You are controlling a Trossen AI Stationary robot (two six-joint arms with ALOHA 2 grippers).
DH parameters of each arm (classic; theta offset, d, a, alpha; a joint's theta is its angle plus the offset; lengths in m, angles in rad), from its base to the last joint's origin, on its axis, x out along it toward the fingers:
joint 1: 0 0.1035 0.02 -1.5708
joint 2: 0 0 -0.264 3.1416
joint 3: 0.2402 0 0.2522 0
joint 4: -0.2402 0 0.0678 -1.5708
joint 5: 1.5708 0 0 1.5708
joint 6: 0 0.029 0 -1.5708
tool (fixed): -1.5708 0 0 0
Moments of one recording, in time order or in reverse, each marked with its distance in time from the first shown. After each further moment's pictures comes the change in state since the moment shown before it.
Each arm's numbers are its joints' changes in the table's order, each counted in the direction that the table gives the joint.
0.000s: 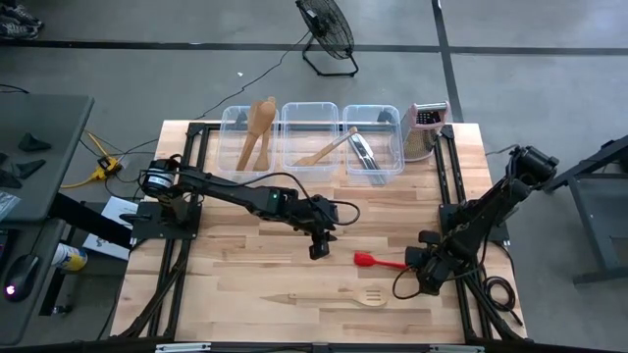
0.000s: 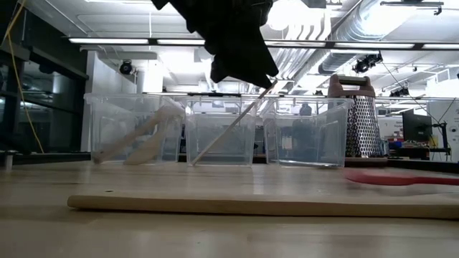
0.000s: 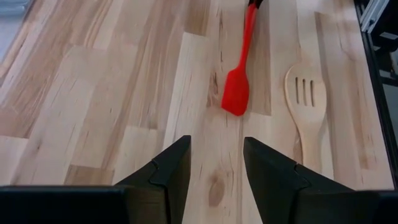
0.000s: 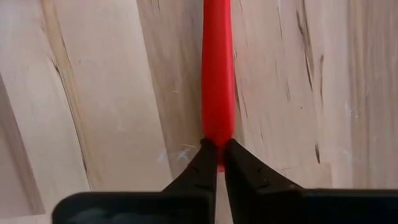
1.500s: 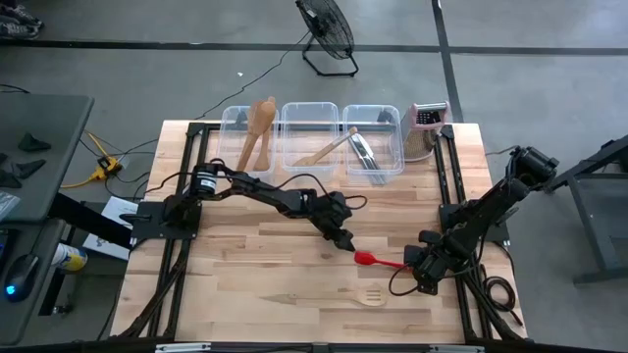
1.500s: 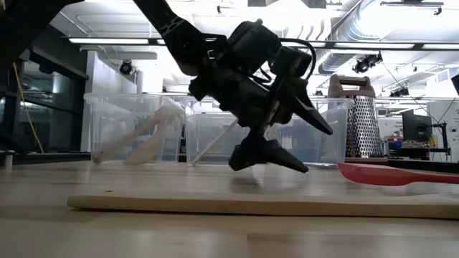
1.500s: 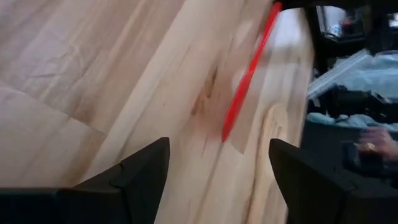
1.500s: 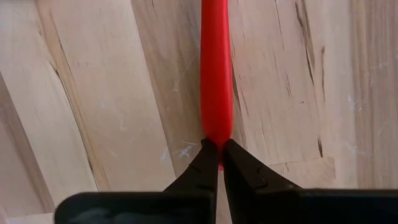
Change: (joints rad) left arm 0.129 0.357 0.000 0.452 -0.471 -0.610; right arm -0.044 -0.006 0.017 -0.028 0.038 -0.003
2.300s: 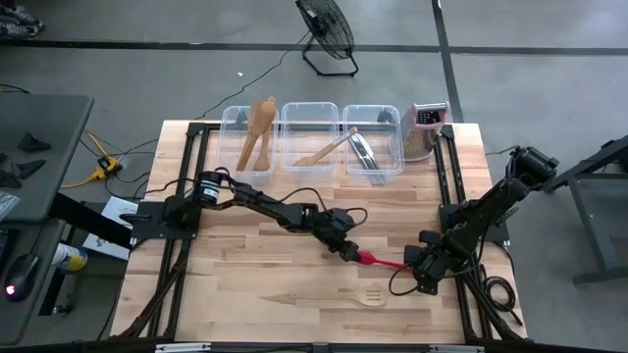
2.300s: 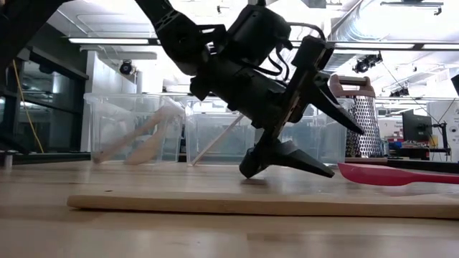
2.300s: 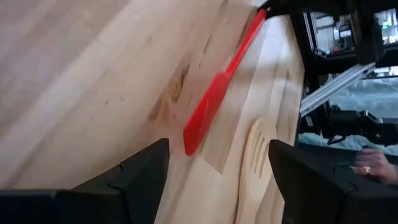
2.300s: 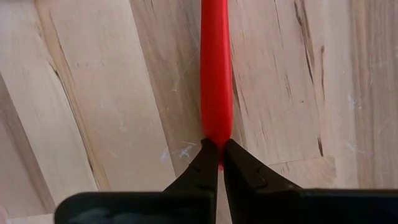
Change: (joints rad) left arm -0.101 0.052 0.016 0.115 0.152 -0.124; right arm 0.000 0.000 0.000 0.000 0.000 0.008
